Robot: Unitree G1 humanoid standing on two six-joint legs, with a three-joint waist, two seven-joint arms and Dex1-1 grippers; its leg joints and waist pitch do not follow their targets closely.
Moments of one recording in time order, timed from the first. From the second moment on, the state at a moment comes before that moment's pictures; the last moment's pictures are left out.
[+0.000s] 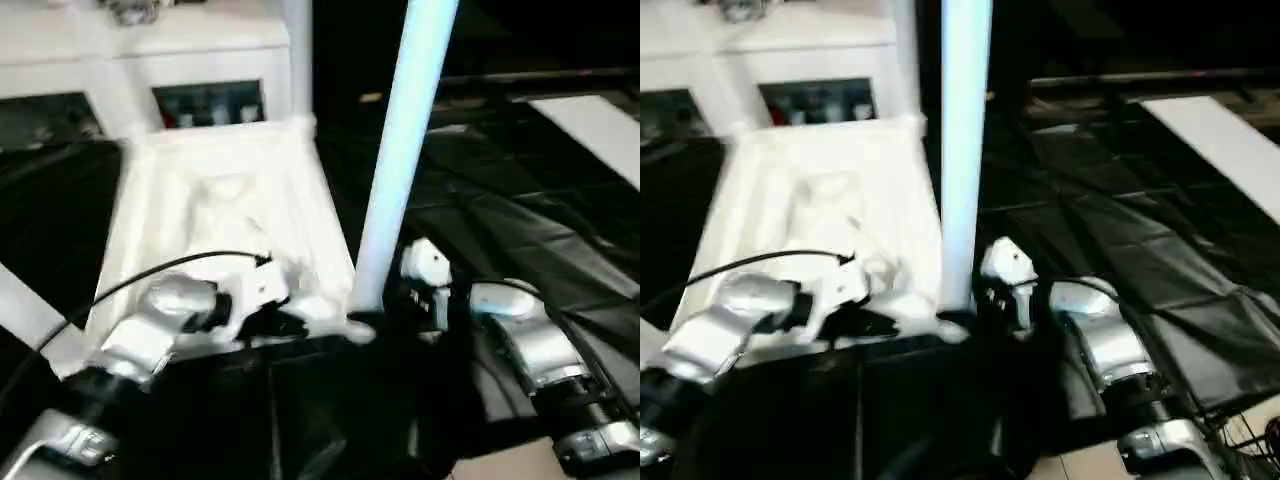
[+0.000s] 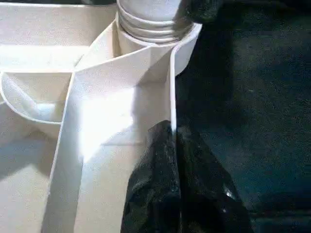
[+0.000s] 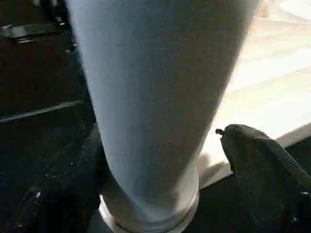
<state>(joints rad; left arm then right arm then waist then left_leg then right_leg) -0.44 0.52 -0.35 0.24 -0.04 0.26 -1.23 -0.43 -0.38 0.23 0.39 0.13 0.03 1.13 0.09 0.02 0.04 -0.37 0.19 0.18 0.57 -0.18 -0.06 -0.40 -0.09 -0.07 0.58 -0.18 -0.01</state>
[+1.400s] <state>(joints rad) -0.45 0.49 -0.34 0.28 -0.01 0.31 -1.14 -0.45 -0.29 0.22 0.52 0.11 0.06 1.04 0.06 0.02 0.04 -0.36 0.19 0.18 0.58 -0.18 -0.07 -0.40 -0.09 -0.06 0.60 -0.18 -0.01</state>
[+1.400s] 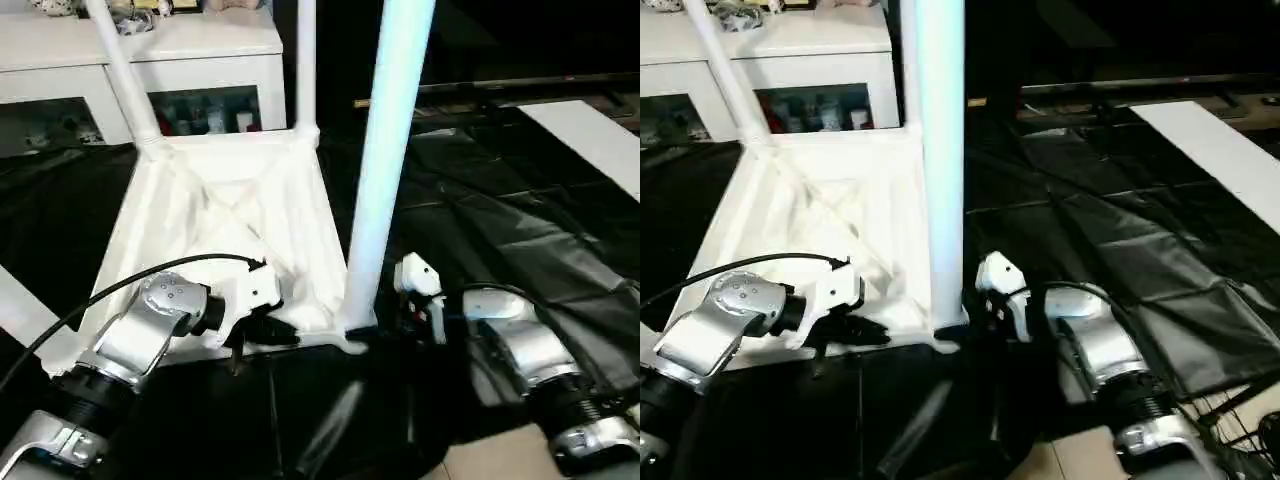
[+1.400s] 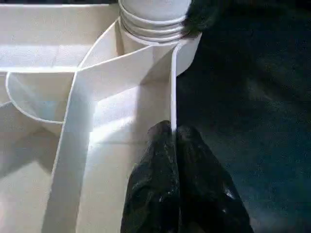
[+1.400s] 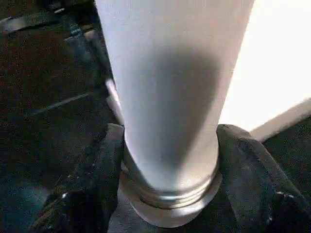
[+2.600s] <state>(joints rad) -0.49 0.32 -0.28 0.36 0.03 0.34 -0.92 -0.44 -0.26 0.13 0.44 0.08 0.11 0.82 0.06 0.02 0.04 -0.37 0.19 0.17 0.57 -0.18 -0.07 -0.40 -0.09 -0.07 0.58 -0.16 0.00</state>
